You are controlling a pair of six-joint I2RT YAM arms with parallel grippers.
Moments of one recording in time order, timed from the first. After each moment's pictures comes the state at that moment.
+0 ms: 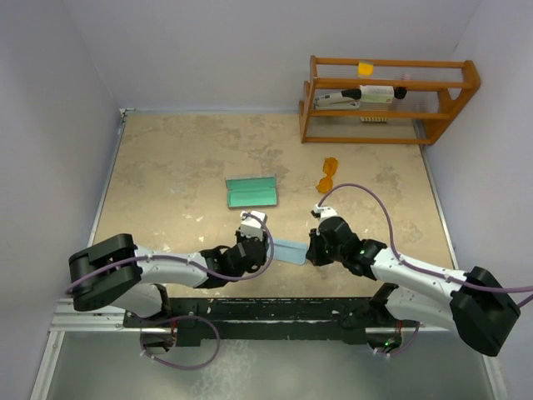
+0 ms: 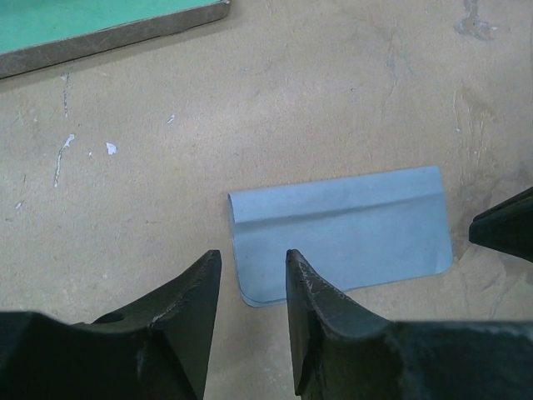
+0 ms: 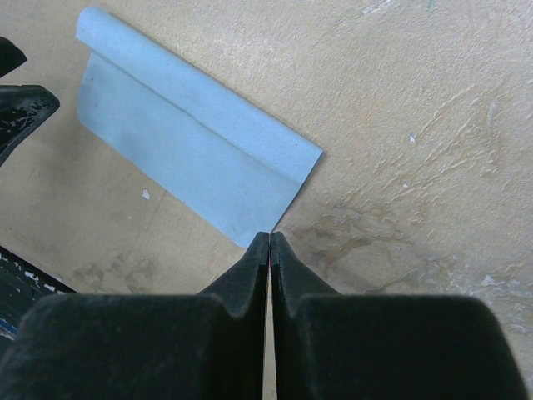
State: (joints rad) left arm -1.19 1.41 0.49 0.29 -0.63 -0.62; right arm 0.79 1.06 0.40 -0.19 0.04 0.54
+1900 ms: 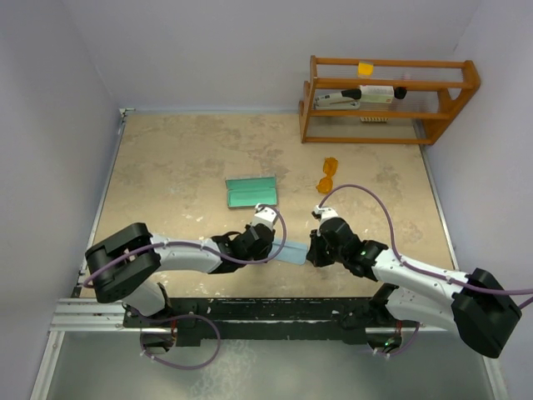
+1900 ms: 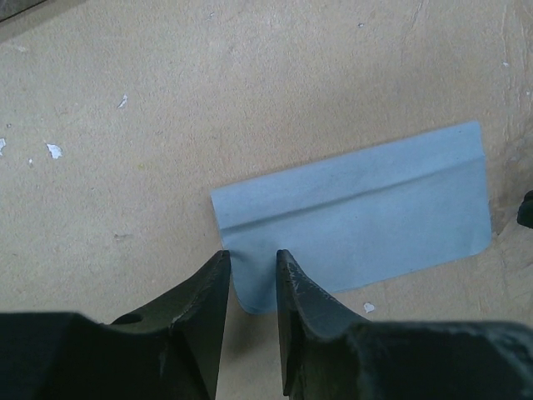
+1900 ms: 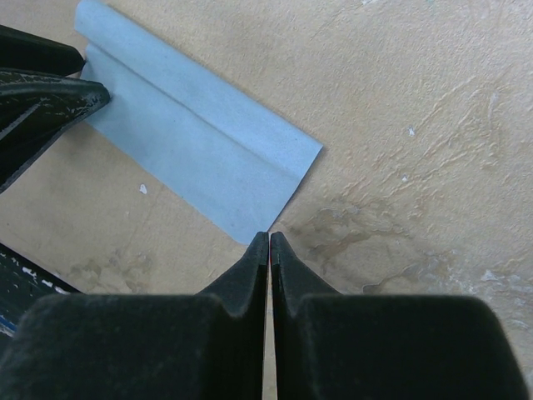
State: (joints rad) left arm -1.08 1.54 0.63 0.10 -0.37 -0.53; right arm 0.79 1.04 0.39 -0.19 0.04 0.54
